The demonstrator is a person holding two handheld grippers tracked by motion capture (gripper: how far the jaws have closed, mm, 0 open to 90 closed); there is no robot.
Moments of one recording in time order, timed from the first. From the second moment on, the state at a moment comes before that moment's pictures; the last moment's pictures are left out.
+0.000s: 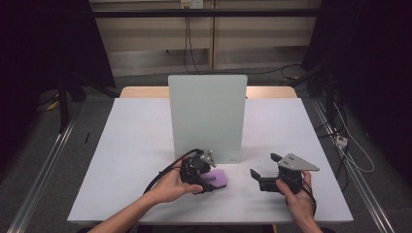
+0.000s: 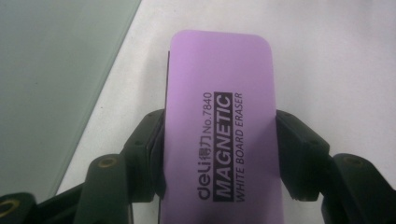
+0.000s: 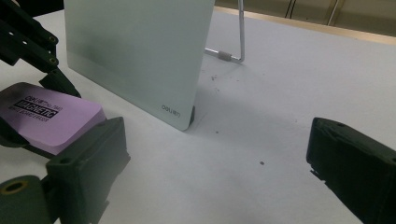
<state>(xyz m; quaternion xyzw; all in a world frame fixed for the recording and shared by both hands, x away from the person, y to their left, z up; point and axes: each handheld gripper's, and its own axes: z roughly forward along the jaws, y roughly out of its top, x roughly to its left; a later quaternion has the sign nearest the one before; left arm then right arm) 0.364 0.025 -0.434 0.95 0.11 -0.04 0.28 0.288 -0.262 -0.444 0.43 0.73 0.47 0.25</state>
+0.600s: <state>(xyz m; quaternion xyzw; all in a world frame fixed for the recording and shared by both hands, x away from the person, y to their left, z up) 0.364 0.031 -0.430 0.94 0.13 -0.01 0.31 0.289 -0.262 -0.445 0.43 0.73 0.47 0.25</state>
